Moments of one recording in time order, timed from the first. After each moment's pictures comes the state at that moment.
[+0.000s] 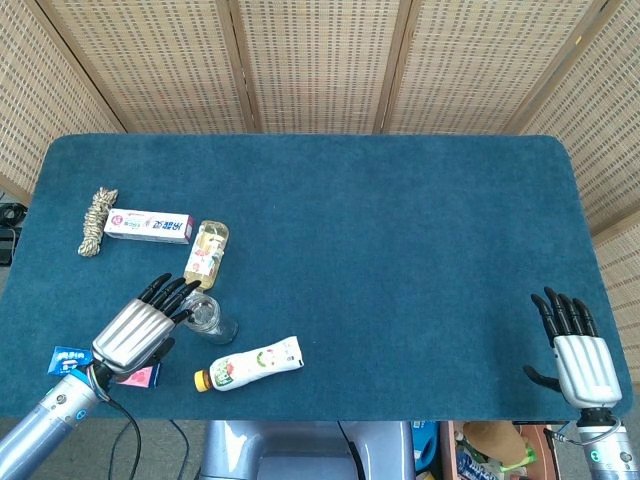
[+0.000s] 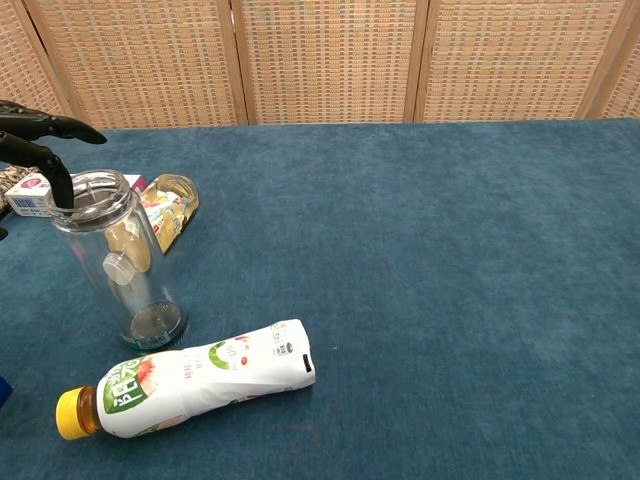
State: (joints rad) left arm -0.49 -0.90 0.01 -2.12 1.44 1.02 0.51; right arm 0.08 -1.14 0.05 -1.68 -1.49 1.46 -0.16
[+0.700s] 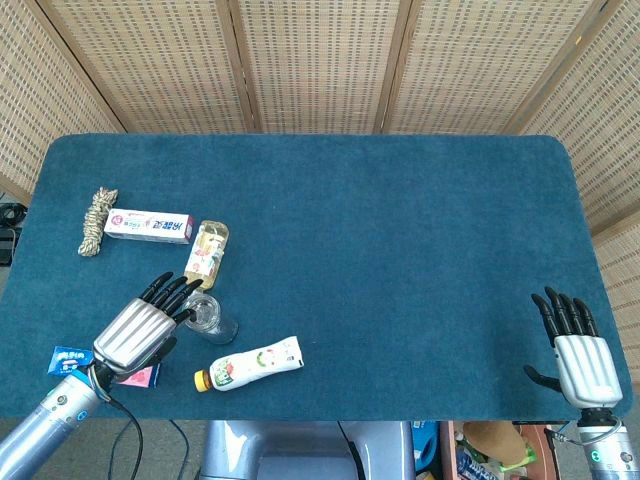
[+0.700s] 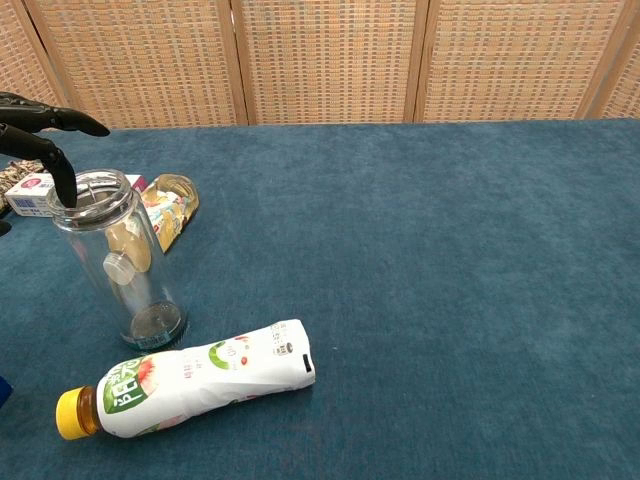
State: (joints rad) left arm -0.49 -0.90 0.01 -2.13 1.45 1.03 0.52; right arm 0.08 -1.14 0.05 -1.68 -1.49 1.46 -0.15
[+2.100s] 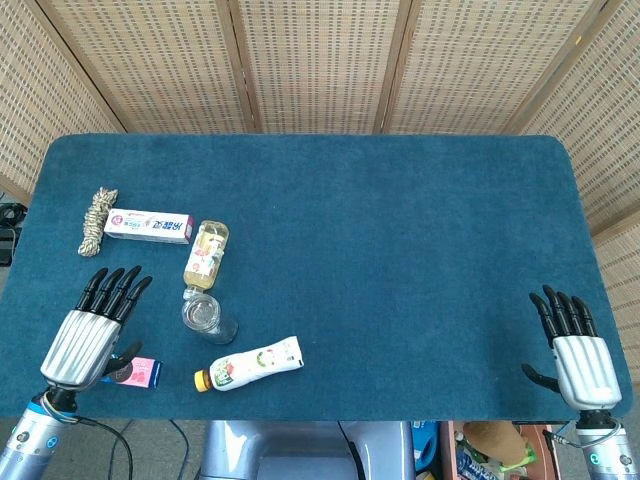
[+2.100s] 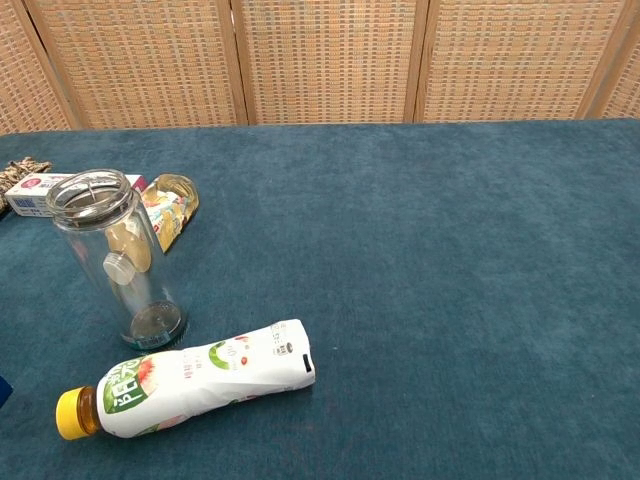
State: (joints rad) left arm -0.22 -1.09 0.03 -1.97 1.60 1.44 0.49; right arm 0.07 -1.15 0.05 -1.67 -1.54 1.50 -0.15
